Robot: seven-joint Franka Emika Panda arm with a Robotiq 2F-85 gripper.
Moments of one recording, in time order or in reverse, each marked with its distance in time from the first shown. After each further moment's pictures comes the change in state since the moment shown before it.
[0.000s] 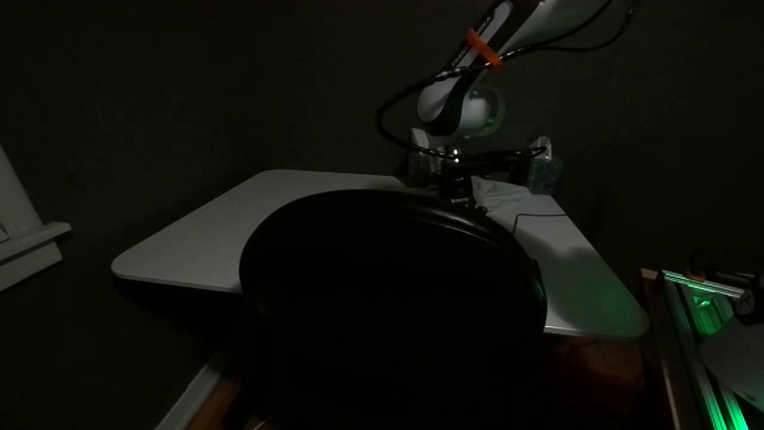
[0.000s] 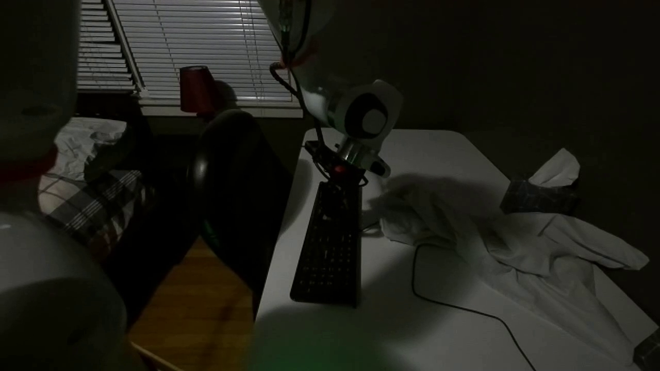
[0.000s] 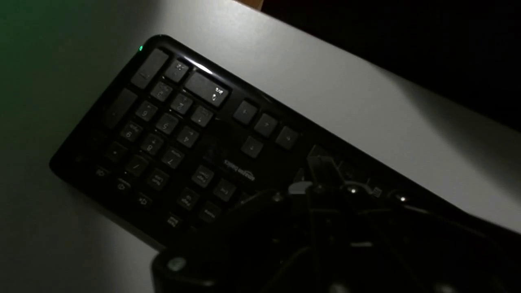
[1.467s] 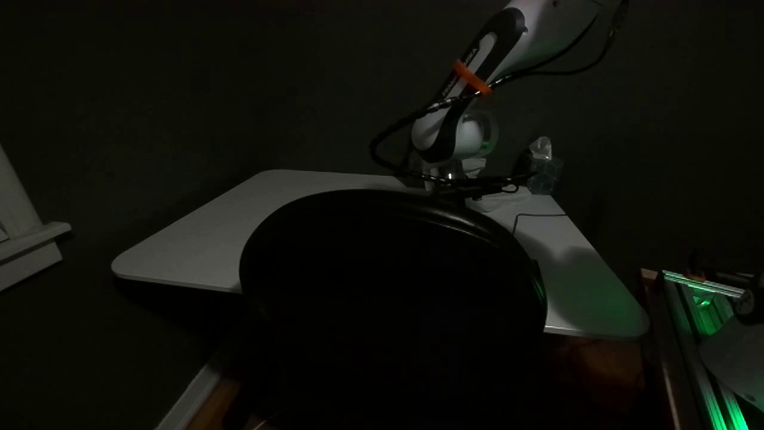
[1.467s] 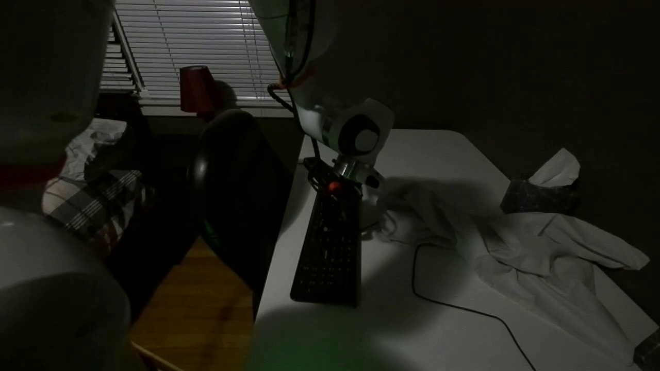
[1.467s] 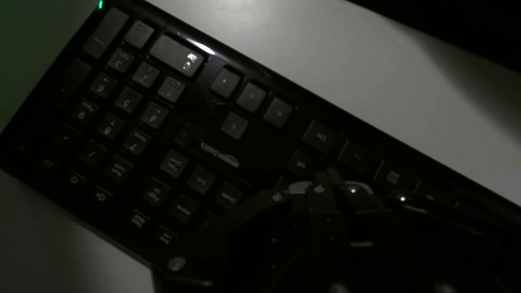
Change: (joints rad) arm 0.028 0.097 0.001 0.015 0.002 0.121 0.045
